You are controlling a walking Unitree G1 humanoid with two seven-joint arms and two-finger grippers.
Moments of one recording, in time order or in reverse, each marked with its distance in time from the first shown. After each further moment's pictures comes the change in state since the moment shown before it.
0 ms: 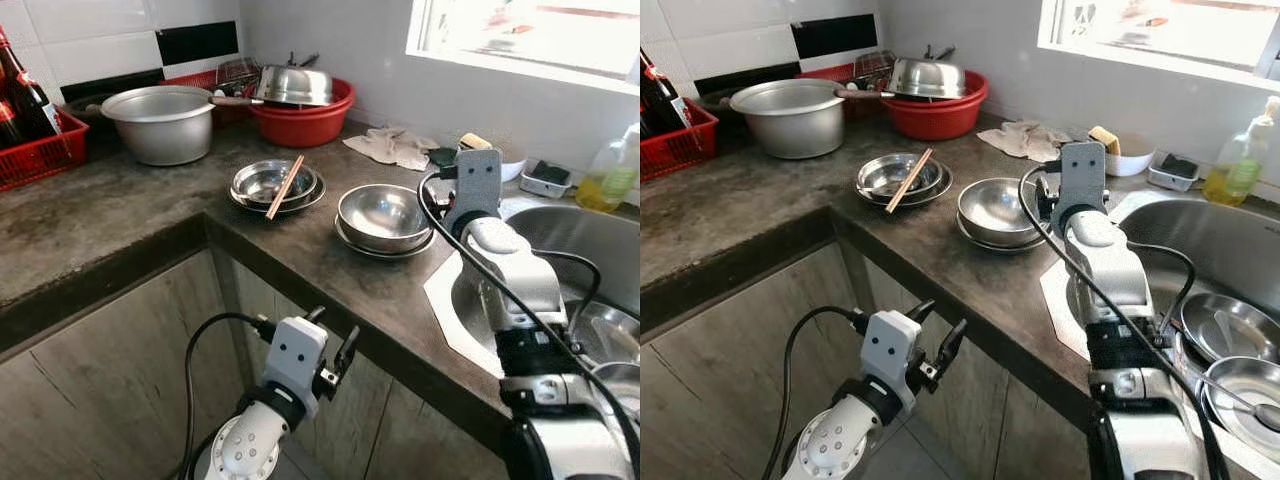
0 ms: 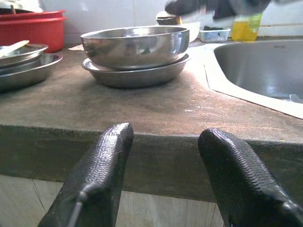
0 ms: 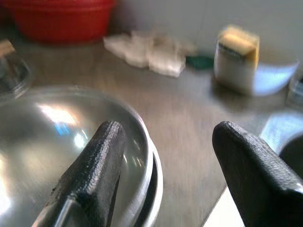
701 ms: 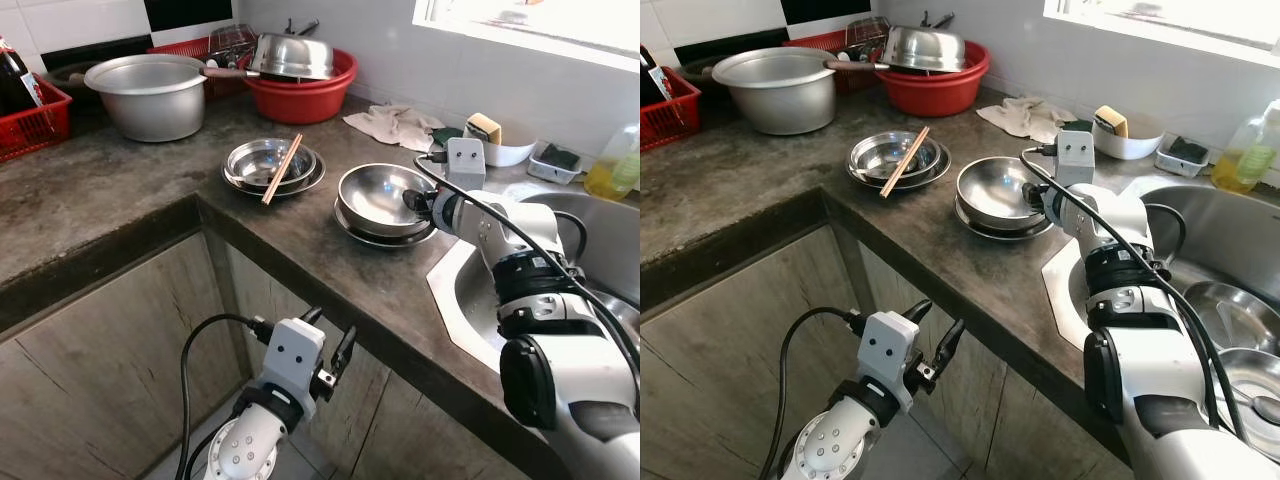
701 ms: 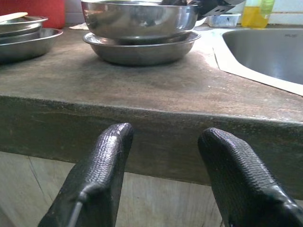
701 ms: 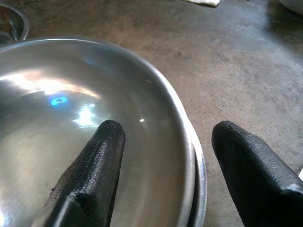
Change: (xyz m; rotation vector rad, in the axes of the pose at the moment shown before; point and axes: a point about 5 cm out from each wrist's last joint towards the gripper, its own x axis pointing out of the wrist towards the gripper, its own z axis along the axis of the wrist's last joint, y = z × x) left arm -0.005 -0.002 -0.001 -0.003 0.019 0.021; right arm 0.026 0.005 0.021 0.122 0.215 0.130
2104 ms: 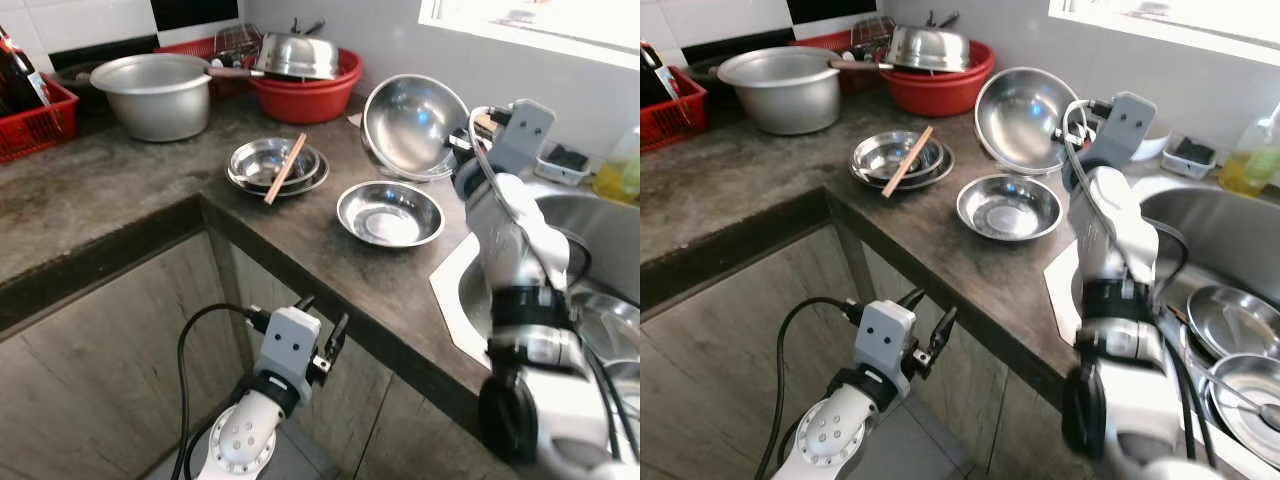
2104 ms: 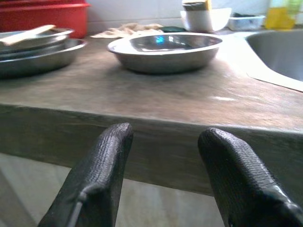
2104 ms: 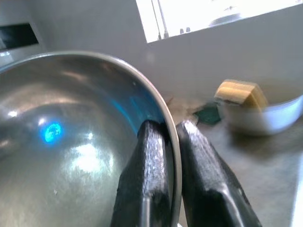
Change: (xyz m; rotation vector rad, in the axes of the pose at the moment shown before) left arm 0.011 0.015 0.003 0.034 -0.031 0.064; right arm -0.044 0.003 0.011 0.166 -0.639 -0.111
